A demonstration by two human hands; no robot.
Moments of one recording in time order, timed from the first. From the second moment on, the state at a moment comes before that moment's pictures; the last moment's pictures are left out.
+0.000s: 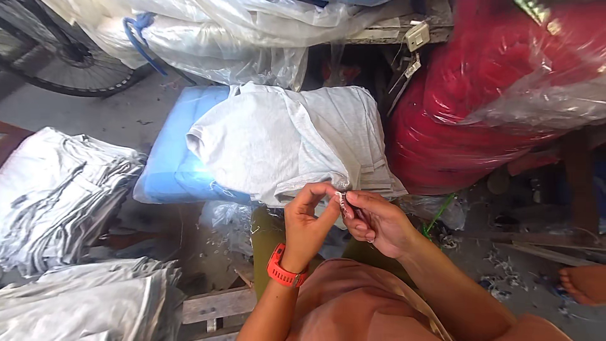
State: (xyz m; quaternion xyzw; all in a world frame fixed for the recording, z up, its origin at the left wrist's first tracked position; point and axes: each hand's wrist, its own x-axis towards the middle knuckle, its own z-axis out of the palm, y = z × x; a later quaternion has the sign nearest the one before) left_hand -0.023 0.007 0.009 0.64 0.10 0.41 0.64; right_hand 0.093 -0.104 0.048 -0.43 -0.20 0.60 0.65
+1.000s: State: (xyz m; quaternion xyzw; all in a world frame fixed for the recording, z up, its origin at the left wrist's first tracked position) left_hand -0.004 0.035 0.013 0.77 0.12 0.49 0.38; right_hand 0.141 -0.049 0.056 -0.54 -0.36 0.36 0.67
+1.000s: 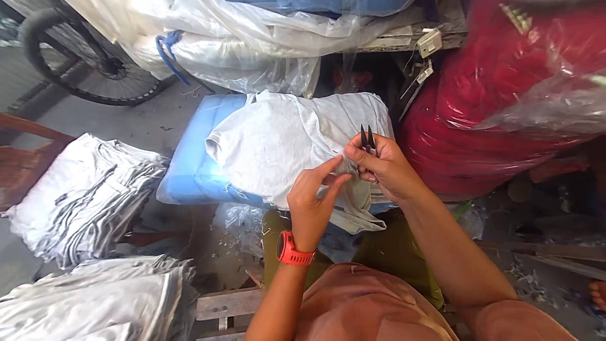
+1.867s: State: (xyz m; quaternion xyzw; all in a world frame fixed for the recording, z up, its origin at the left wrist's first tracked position) left_hand -0.046 0.032 0.034 0.62 0.17 0.33 0.69; right_hand 0.090 -0.085 0.055 -0.37 -0.24 0.65 0.61
